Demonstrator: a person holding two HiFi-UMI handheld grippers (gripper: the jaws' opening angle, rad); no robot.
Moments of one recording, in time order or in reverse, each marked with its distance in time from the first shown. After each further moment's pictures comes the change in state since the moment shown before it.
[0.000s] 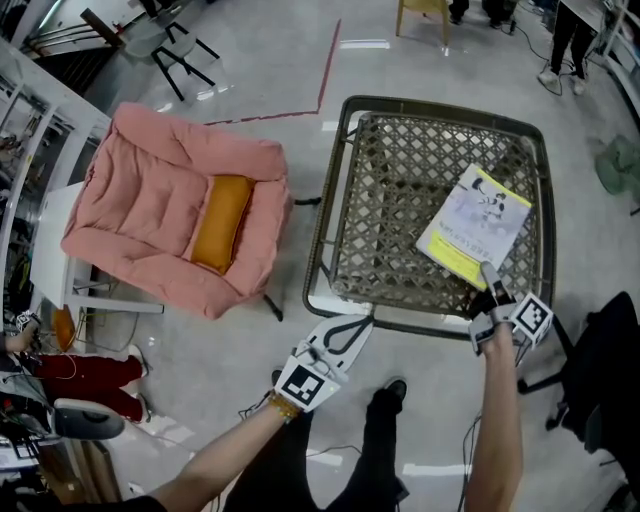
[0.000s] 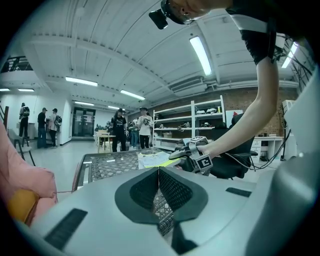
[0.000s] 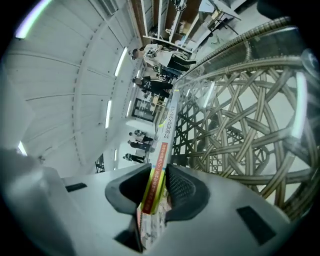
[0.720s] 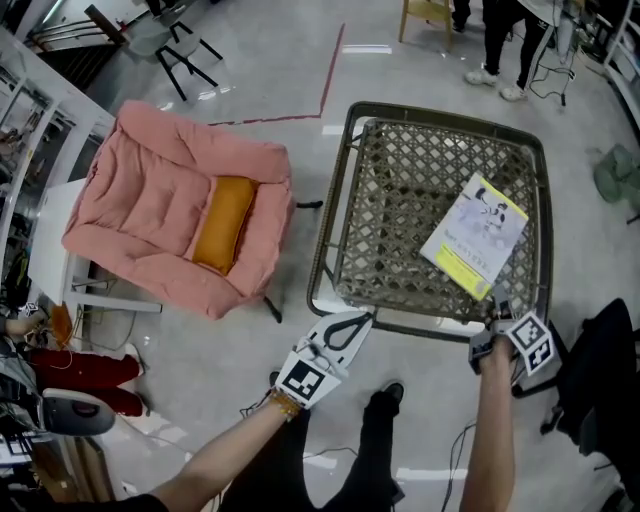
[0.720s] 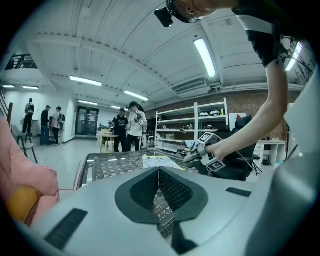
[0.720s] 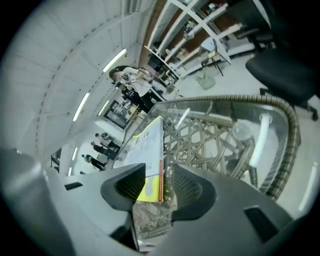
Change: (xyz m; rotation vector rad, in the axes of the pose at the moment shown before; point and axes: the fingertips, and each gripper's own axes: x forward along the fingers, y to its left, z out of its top) left arm -0.003 0.012 0.004 -0.047 -0.010 0.027; right arm -0.072 -0.028 0.016 -0.157 -0.157 -0.520
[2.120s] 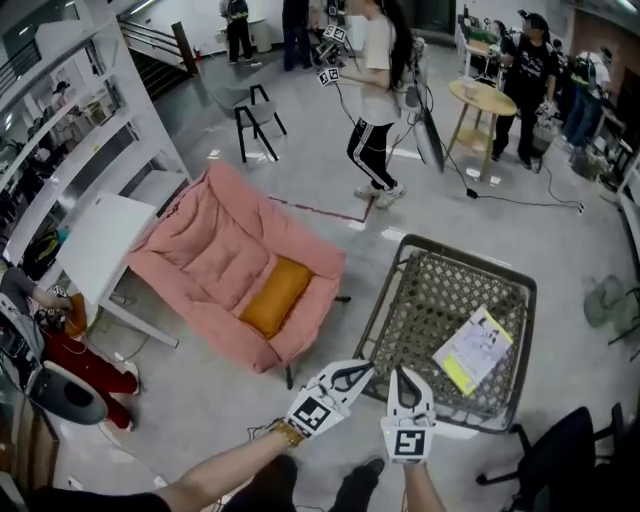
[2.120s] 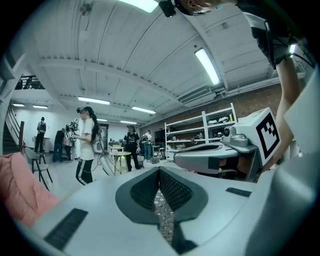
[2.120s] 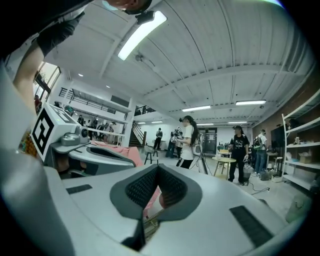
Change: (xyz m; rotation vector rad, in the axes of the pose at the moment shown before) left arm -0.089 0.063 0.171 0.076 -0.085 0.134; right arm -0.160 0.407 -0.153 -1.229 -0.259 0.645
